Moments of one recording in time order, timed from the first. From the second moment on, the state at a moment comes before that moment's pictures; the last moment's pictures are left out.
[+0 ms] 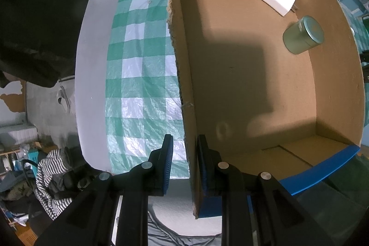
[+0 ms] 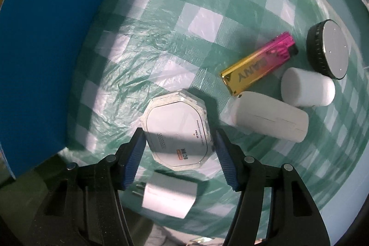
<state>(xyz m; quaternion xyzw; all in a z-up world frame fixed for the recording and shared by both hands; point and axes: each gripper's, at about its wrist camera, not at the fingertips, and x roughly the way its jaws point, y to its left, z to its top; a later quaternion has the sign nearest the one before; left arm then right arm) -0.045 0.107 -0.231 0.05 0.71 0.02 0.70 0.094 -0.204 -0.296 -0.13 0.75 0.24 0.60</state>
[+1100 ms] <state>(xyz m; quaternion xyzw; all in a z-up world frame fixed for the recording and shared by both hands) -0.043 0.105 -0.226 0.05 0.71 0.02 0.70 0.067 -0.183 -0.265 -0.16 0.70 0.24 0.65</state>
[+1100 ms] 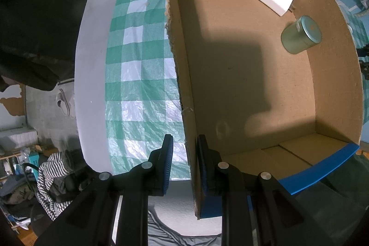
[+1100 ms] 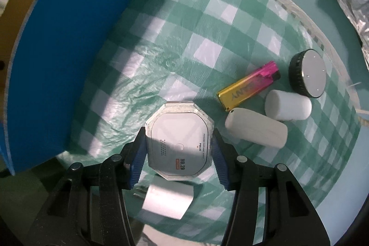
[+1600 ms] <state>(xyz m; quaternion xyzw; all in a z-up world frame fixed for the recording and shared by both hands) -0.044 0.106 -0.223 0.06 0.71 0.01 0.70 0.081 -0.170 -0.202 -0.14 0.68 0.26 0.67</state>
